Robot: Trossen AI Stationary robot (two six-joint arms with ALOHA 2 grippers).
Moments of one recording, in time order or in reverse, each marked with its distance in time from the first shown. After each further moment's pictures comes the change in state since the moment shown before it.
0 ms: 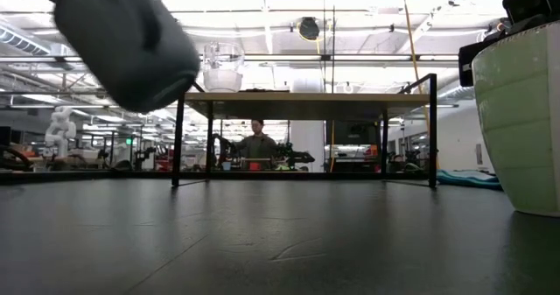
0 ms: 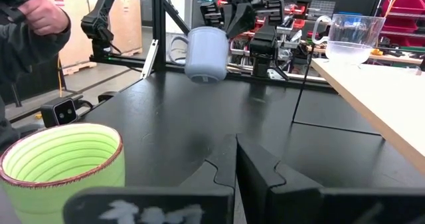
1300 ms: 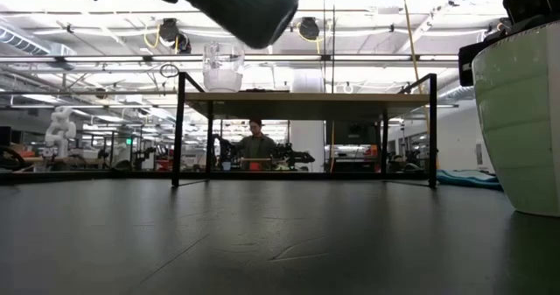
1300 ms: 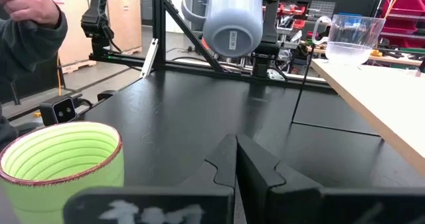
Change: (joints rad) left arm 0.276 0.179 0.149 0.295 0.234 0.224; right arm 0.000 0.001 0.000 0.000 0.000 -0.009
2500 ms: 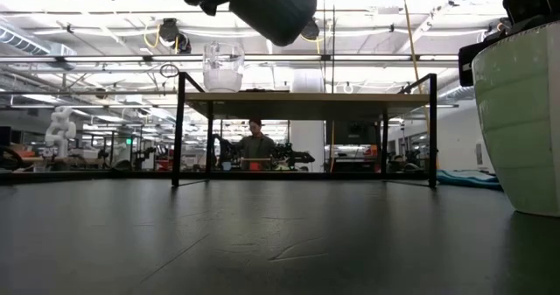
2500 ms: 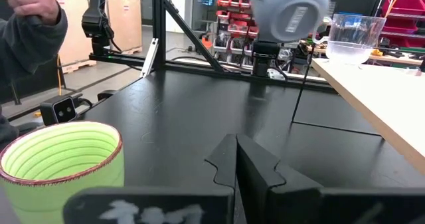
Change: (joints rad) left arm 0.117 0.042 0.065 0.052 -0.097 -0.067; right arm 0.000 0.001 0.000 0.000 0.000 0.001
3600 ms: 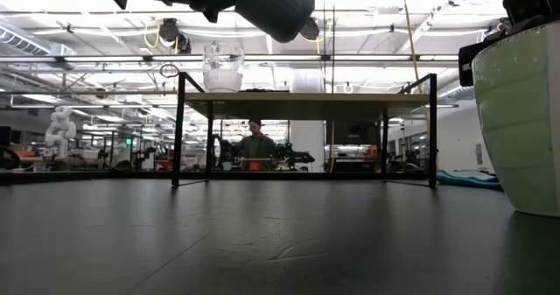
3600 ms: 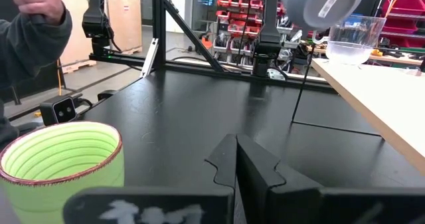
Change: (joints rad) left arm 0.123 0.000 0.000 0.060 0.112 -0.063; right arm 0.000 0.000 0.000 0.000 0.000 0.000
